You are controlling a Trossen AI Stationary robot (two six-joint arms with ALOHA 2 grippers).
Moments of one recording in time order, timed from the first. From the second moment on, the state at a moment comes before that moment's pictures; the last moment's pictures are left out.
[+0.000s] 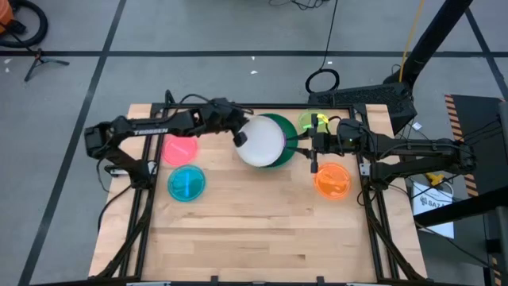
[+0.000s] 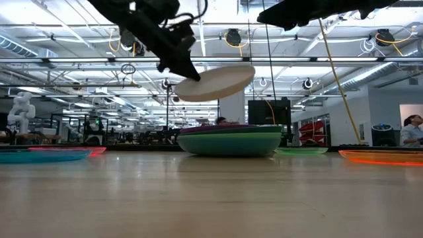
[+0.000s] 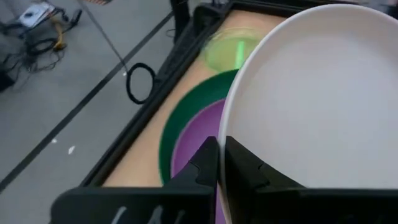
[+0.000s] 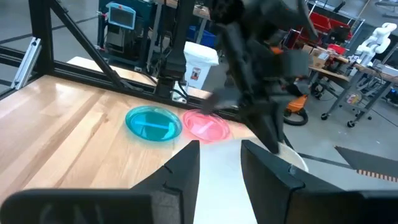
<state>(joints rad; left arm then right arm) 0.37 1.51 1.08 -0.13 -0.11 0.03 -0.18 0.96 0.69 0.12 -0.10 -0.31</state>
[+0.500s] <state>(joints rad) 0.48 1.71 1.21 -0.16 -0.11 -0.01 -0.18 0.96 0.69 0.08 -0.10 -0.31</state>
